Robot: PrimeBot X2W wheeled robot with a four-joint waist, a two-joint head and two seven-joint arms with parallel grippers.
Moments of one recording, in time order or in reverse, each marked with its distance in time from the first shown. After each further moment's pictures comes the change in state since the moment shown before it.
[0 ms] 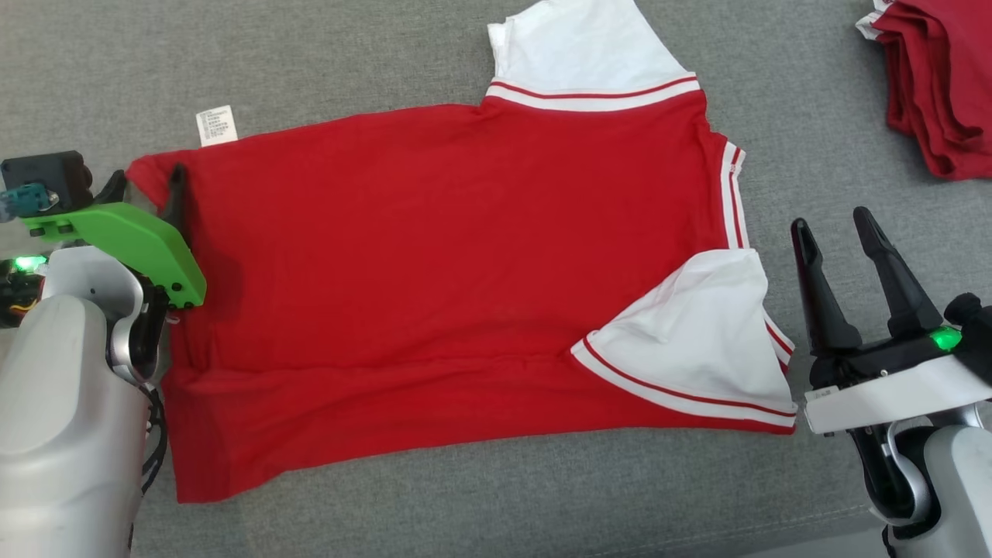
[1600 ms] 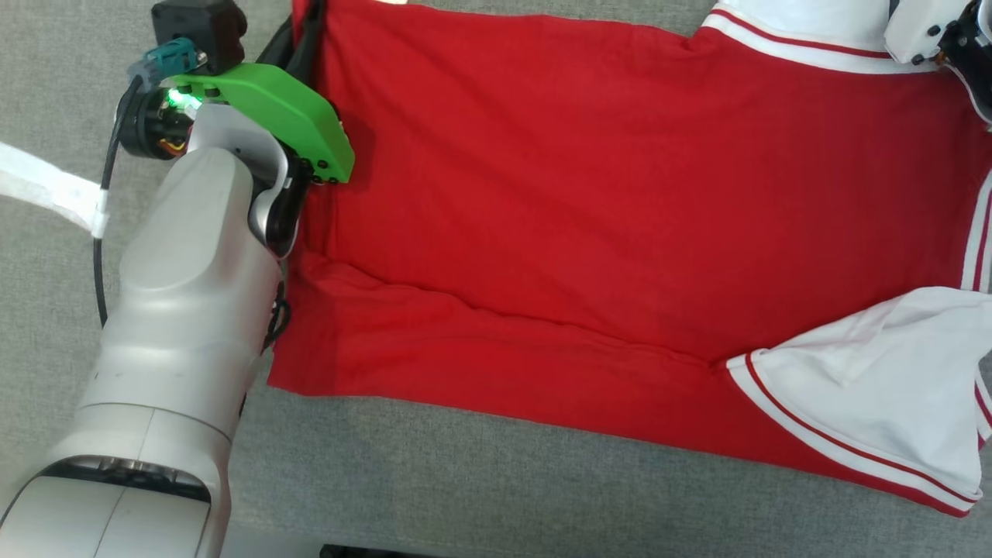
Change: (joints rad) left arm -0.390 -0.216 -0.217 0.377 -0.056 -0.093 -0.303; right arm -1.126 -0.294 0.634 0.875 0.425 0.000 0.287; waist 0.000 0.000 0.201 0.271
